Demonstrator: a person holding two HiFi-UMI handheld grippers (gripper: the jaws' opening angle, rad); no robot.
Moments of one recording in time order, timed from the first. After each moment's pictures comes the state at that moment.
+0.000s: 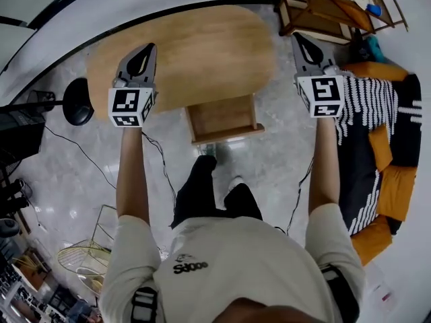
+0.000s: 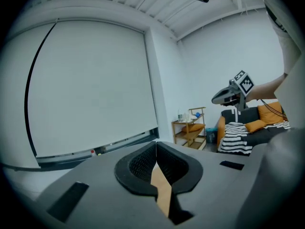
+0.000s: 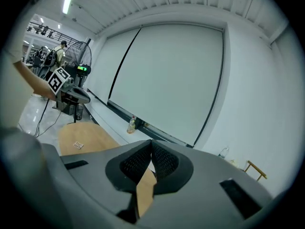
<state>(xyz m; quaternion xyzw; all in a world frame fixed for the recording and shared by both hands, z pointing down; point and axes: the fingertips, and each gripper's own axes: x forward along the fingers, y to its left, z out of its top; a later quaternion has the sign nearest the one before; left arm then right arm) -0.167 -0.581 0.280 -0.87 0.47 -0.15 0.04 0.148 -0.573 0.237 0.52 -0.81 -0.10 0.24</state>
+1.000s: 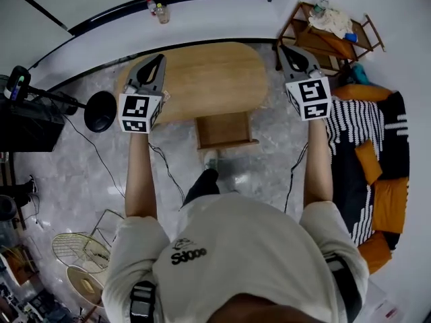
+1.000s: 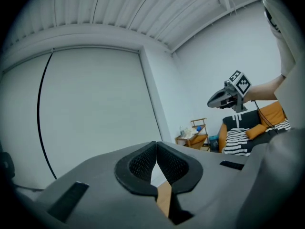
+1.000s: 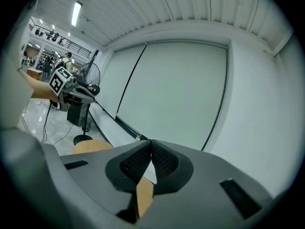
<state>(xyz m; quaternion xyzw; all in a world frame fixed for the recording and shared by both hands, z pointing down) -0.172 -0.455 0.060 -0.85 0.49 -0.13 0.11 0.113 -0.468 0.038 0.49 -0.84 -0.13 0.20</state>
